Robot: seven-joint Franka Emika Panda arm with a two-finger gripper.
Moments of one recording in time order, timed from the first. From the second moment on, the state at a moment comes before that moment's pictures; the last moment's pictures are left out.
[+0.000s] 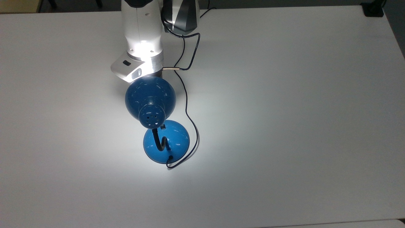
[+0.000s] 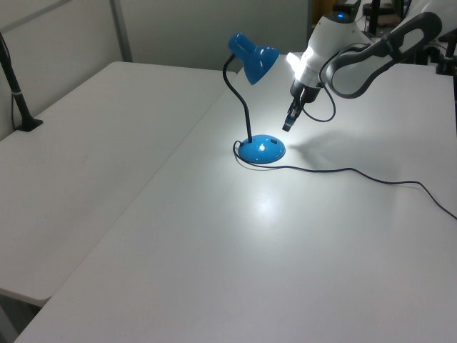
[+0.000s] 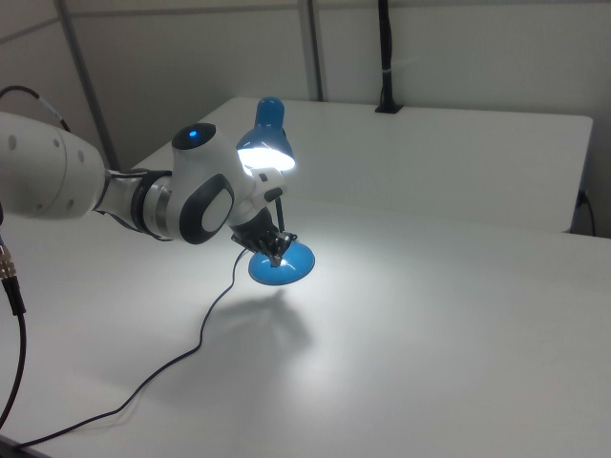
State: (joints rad) arm -0.08 0.32 0.04 -1.97 -0.05 2.67 -0.10
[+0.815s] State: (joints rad) arm -0.07 0.38 0.08 -1.97 -0.05 2.79 -0.10
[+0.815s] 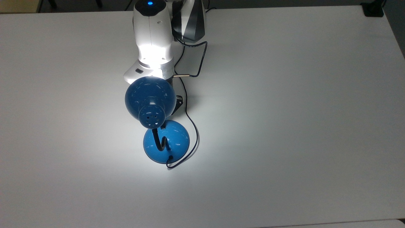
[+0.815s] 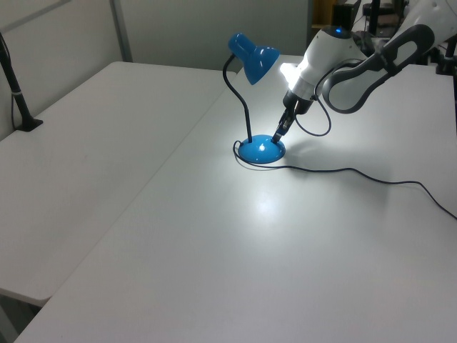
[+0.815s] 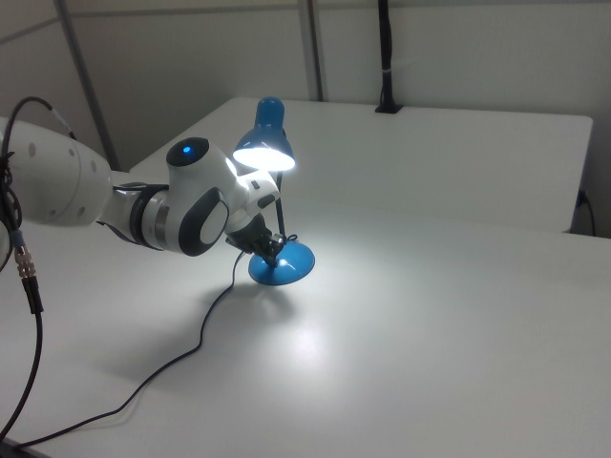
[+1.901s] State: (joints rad) arm -0.08 0.39 0.08 -1.97 -0.10 2.80 -0.10
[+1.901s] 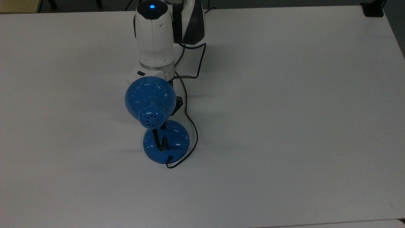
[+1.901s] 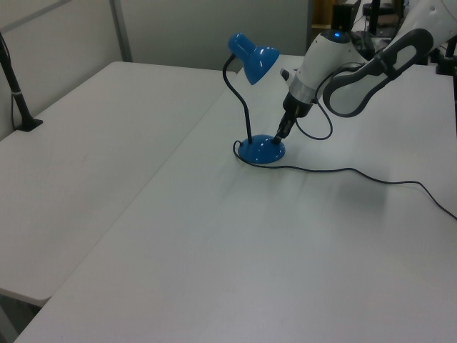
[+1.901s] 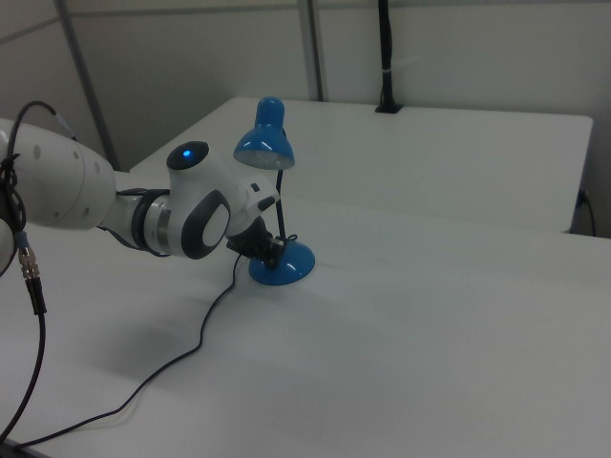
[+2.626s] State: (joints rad) arm -0.09 0.38 0.08 -1.96 -0.10 2.63 -0.10
